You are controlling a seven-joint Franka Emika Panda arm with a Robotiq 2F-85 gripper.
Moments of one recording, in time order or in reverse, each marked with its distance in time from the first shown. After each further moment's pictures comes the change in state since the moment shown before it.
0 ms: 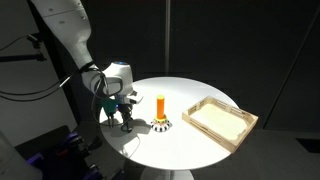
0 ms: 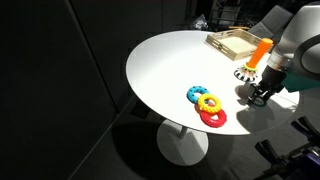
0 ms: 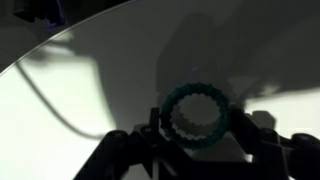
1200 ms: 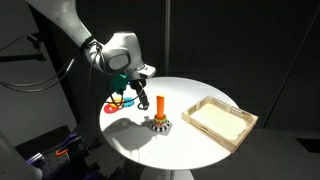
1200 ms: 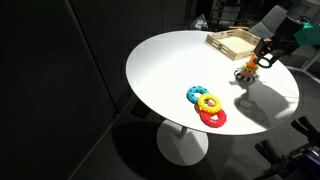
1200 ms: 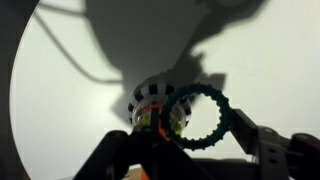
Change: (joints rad) arm -0.031 -0.241 -0.075 0.064 -0.063 -0.088 0.101
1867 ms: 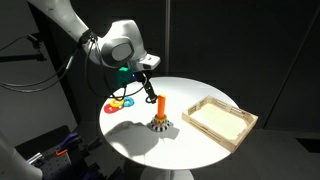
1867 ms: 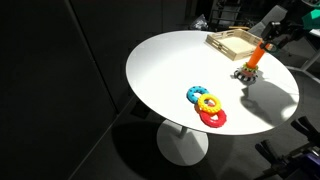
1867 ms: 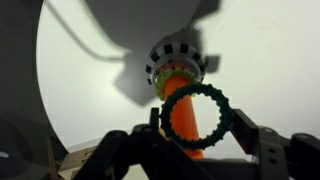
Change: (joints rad) arm -0.065 -0.065 0.000 0.019 -0.153 0.016 0.143
